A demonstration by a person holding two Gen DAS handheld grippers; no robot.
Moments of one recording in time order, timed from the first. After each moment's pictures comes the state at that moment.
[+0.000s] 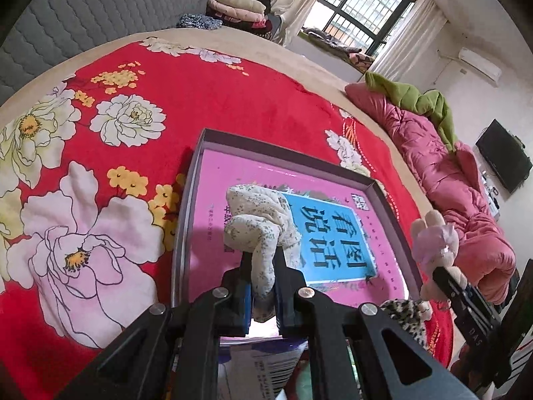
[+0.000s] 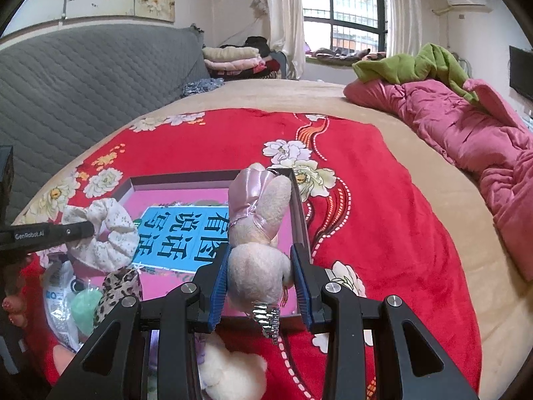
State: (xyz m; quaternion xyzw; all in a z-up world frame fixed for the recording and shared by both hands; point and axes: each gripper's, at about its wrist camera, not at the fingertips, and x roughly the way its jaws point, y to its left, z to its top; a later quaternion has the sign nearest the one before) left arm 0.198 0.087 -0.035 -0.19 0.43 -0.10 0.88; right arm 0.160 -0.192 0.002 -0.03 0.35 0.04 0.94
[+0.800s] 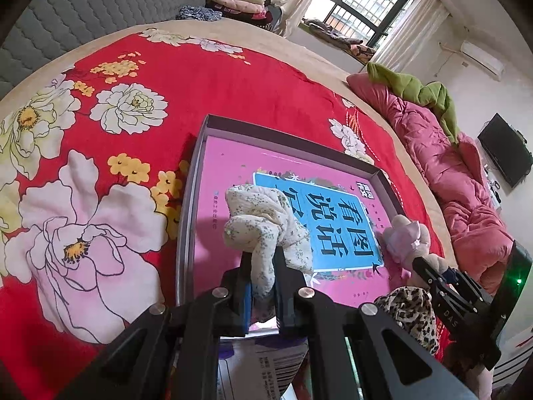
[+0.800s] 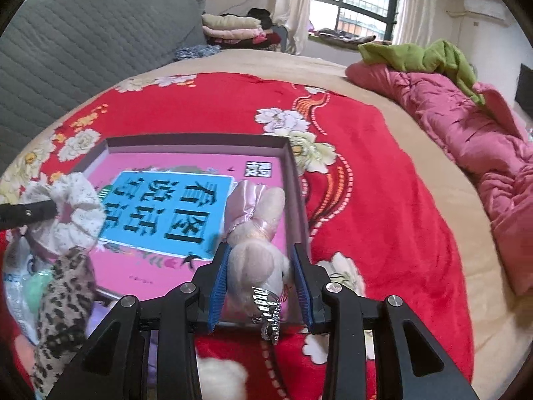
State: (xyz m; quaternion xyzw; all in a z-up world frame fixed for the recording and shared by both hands) left arm 0.196 0.089 -0.042 -0.18 0.45 -0.10 0.87; right arm 0.187 -0.189 -0.032 -0.09 0.39 0.01 0.91
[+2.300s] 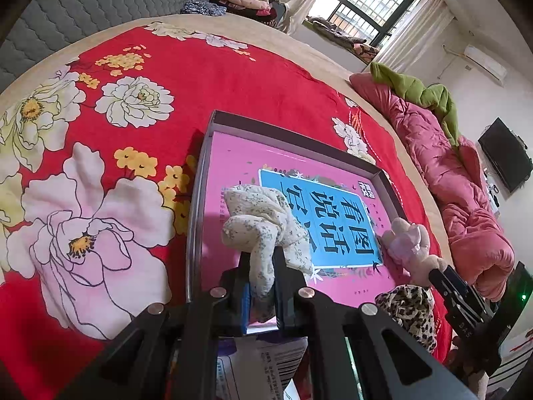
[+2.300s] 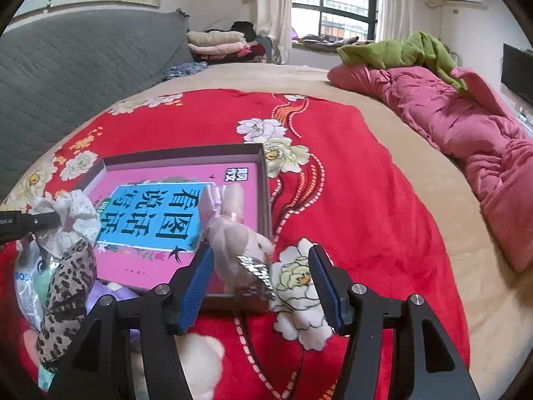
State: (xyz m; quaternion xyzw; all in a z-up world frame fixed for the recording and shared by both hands) left arm 0.194 0.094 -0.042 -0.19 0.45 -0.10 0.86; right arm 0.158 -0.214 -0.017 -0.05 0.37 0.01 0.93
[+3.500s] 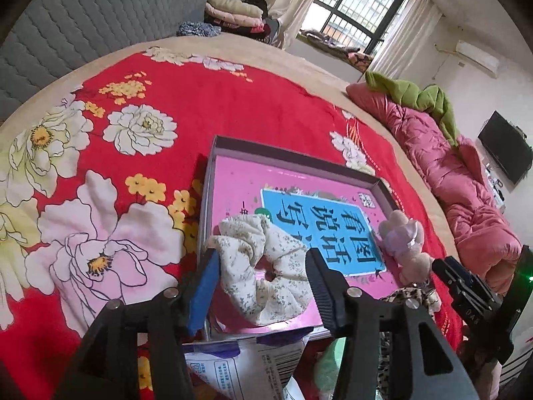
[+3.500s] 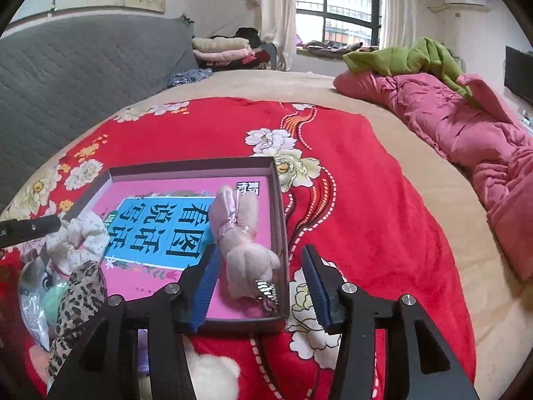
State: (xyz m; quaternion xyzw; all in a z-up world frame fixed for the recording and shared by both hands) left arm 0.185 0.097 -0.026 -0.17 0.41 -0.10 0.89; right arm 0.163 -0.208 -0.010 -0.04 0.36 0.02 0.93
